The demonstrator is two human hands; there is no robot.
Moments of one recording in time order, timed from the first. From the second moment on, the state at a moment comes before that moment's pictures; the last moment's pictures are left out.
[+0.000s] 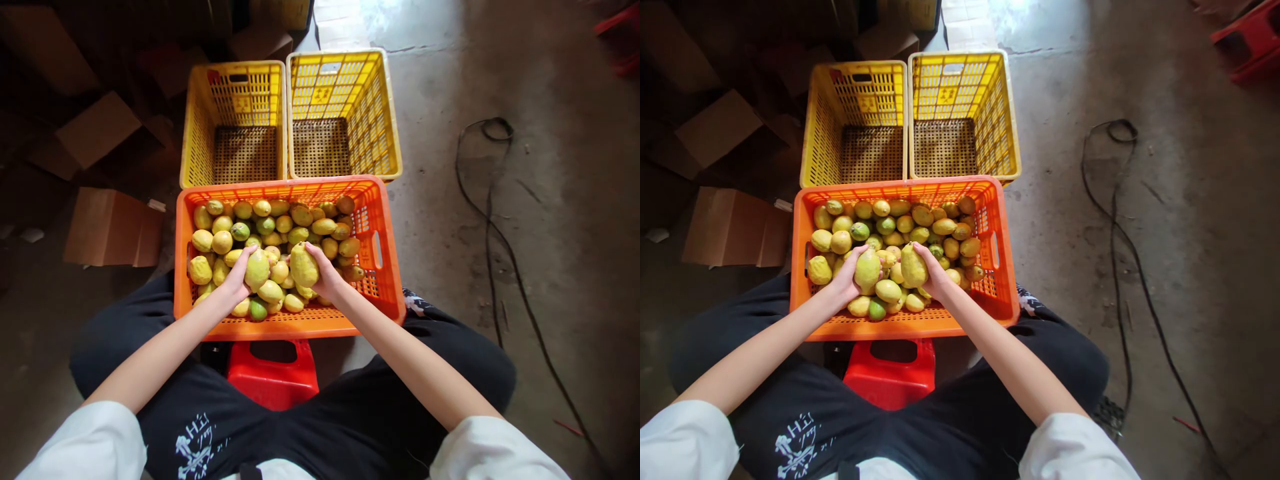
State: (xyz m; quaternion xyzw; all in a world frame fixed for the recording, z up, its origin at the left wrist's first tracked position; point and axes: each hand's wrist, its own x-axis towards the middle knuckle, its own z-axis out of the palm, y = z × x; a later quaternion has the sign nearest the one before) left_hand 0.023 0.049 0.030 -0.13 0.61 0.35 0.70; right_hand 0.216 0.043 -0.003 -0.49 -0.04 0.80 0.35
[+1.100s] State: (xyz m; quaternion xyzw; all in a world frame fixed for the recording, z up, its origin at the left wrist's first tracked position) left_hand 0.023 0.047 0.034 -0.09 0.60 0.35 0.72; right_hand 0.214 0.041 -0.013 -0.45 -0.02 0.81 0.37
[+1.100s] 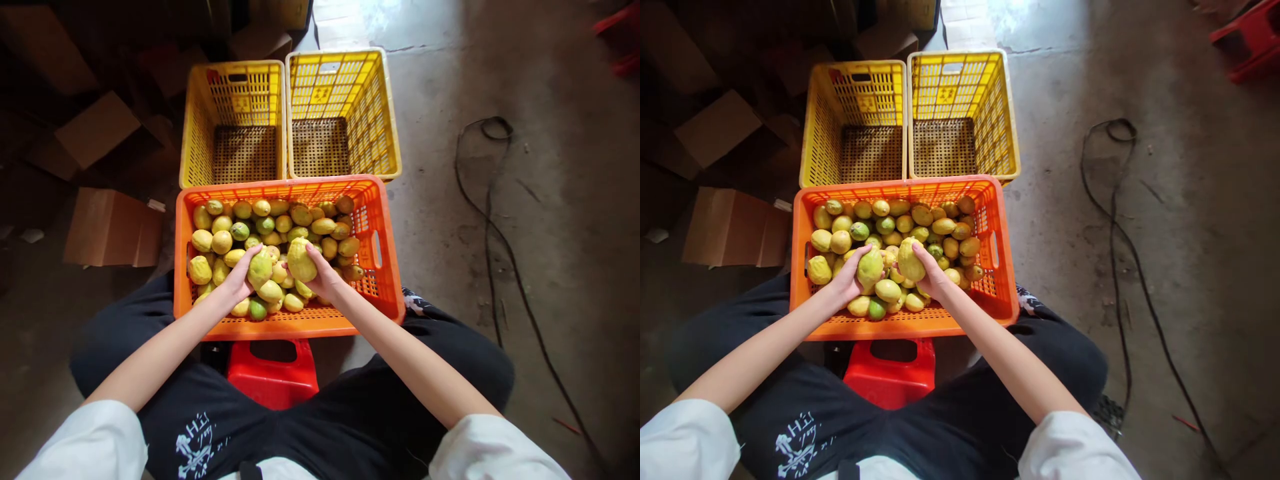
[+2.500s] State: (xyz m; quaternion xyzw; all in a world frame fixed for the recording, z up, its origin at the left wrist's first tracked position) left_hand 0.021 0.050 0.029 -0.11 0.64 0.33 0.69; right_hand 0.221 0.042 -0.024 -0.44 0.01 0.83 0.35
